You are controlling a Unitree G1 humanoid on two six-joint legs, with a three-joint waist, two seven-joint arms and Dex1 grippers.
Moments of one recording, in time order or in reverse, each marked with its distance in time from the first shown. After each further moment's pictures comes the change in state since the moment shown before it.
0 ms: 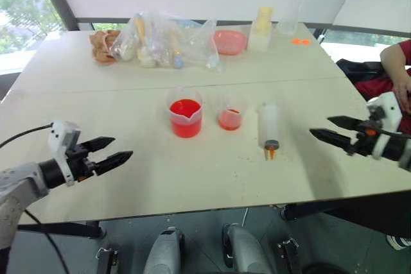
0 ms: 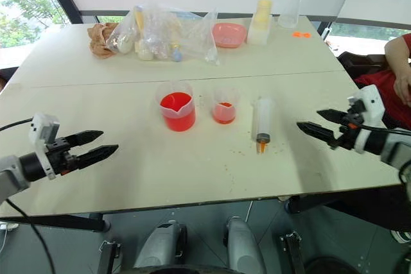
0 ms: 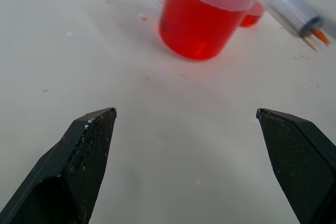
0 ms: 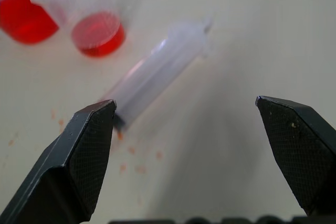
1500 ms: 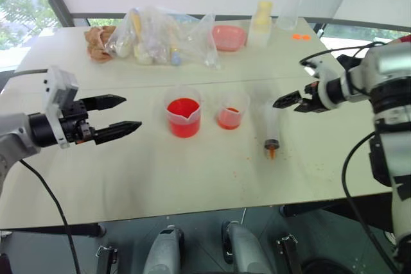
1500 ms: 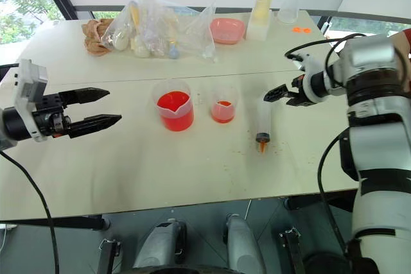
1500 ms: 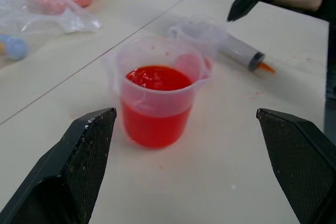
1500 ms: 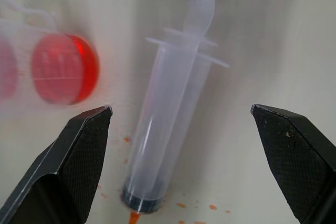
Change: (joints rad) left arm -0.272 0.097 -0.033 -0.089 -0.074 0.041 -0.051; right arm -1.168 0.327 0.738 1.004 -0.341 0.557 -0.110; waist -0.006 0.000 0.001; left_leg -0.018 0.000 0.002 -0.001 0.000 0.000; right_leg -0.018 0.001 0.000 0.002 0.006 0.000
